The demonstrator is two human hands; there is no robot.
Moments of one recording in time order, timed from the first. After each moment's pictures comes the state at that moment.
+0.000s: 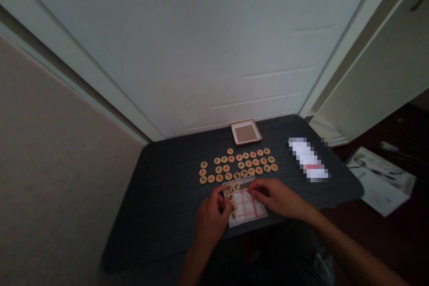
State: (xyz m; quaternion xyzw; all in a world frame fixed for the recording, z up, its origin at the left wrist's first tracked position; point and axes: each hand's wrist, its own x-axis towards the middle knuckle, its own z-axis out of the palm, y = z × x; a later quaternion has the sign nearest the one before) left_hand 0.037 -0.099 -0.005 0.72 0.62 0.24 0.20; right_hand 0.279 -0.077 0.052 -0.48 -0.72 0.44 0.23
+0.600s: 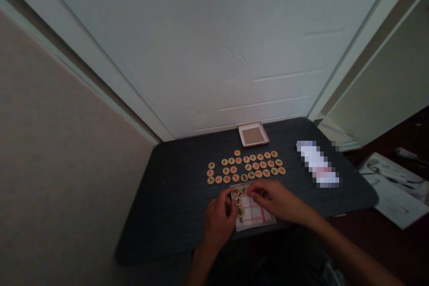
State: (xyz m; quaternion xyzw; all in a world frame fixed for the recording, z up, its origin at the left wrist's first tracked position) left_hand 0.034 -0.104 -0.008 0.73 0.61 0.26 0.19; right_hand 0.255 -0.072 0.064 -0.45 -0.75 0.42 0.24
